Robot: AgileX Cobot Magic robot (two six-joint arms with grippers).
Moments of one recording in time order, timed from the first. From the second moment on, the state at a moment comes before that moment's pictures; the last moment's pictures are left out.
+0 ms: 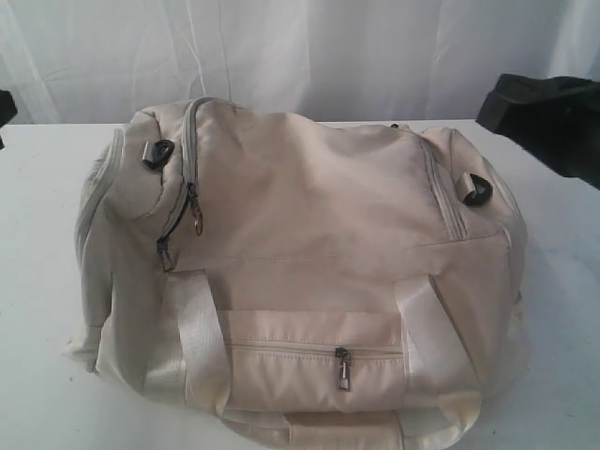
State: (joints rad) left arm 0.05 1.06 -0.55 0.96 -0.48 -0.99; right arm 0.40 1.06 -0.55 -0.27 -0.37 0.60
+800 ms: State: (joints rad) left arm 0.05 1.23 -0.55 1.11 -0.69 -1.13; right arm 0.45 1.23 -0.62 -0.55 -0.21 0.57
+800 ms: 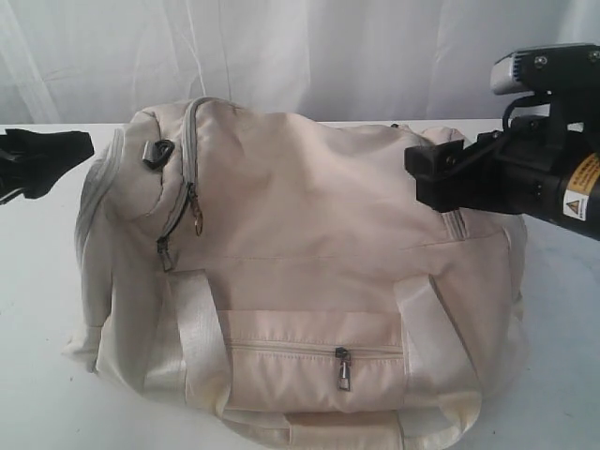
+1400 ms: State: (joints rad) left arm -0.06 1.27 -0.55 1.10 -0.68 -1.14; right arm 0.45 1.40 -0.63 -0.52 -0.18 0.81
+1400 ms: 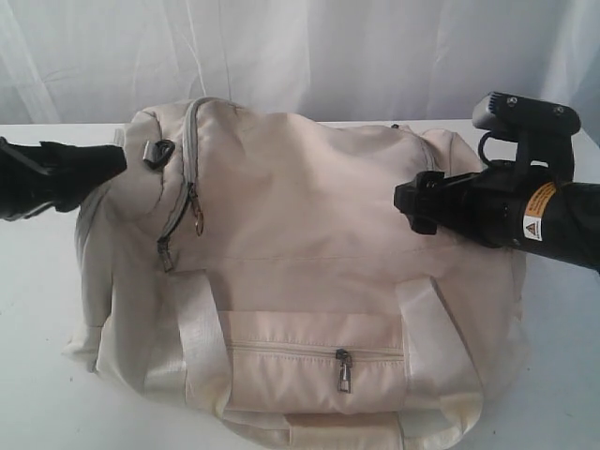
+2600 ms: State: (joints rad) left arm 0.04 1.17 -0.55 1.58 -0.74 -1.54; right arm 0.44 1.18 -0.63 -0.56 0.08 0.73
